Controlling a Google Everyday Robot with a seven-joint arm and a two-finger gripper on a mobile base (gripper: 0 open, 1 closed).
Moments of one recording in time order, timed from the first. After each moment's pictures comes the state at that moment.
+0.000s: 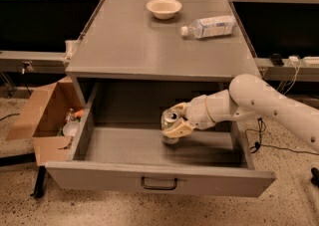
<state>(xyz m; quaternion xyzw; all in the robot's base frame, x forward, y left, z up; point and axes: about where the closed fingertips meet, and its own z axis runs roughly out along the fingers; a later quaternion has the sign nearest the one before) 0.563 -0.052 0.681 -0.59 0.67 0.27 0.37</state>
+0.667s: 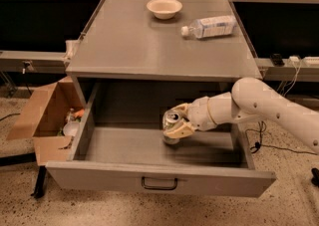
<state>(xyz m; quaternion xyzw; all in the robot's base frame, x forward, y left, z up) 0.565 -0.057 0.677 -0.58 0.67 0.27 0.38</state>
